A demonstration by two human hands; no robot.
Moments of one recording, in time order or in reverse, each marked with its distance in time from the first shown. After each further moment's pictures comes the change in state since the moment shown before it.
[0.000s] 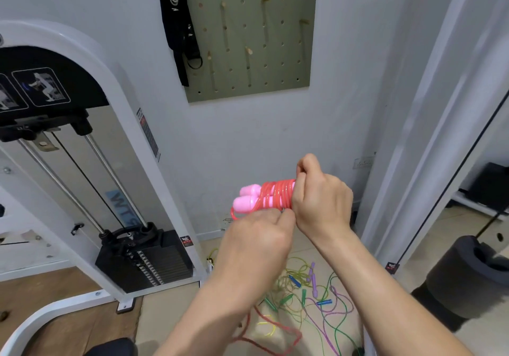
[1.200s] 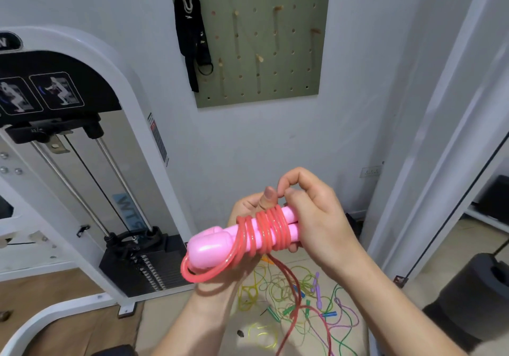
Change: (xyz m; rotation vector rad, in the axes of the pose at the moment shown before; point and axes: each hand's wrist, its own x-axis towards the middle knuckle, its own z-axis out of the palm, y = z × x) left_hand 0.024 -0.037 0.020 -1.702 -0.051 -0.586; right_hand -0.006 -0.046 -0.035 1.048 -0.474 0.242
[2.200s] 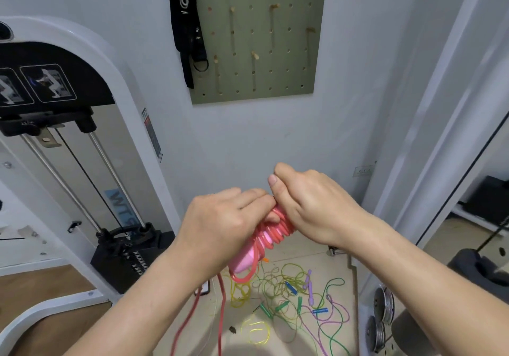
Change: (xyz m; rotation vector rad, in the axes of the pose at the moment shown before) left_hand -0.031 0.044 -0.012 1.666 0.000 0.866; right_hand 0.020 -0.008 -0.028 -1.072 -0.261 -0.312
